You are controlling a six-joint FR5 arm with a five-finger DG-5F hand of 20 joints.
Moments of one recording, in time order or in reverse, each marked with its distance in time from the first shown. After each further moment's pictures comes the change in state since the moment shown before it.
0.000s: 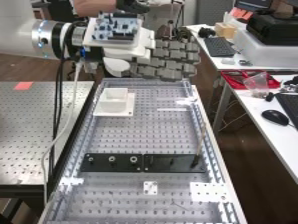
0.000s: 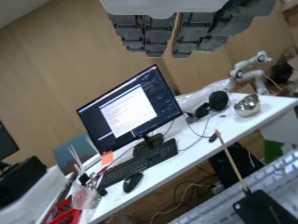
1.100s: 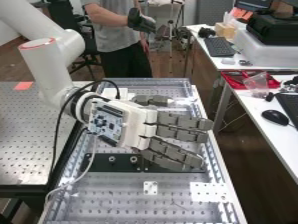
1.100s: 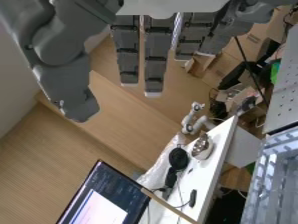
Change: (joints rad) arm 0.016 -0.233 -0.119 0.538 0.486 0.445
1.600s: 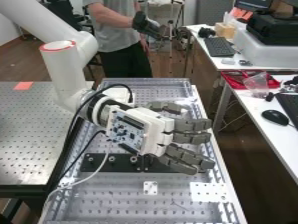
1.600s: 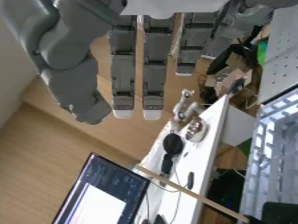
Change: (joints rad) arm 0.013 -0.081 0.110 -0.117 0.003 0.102
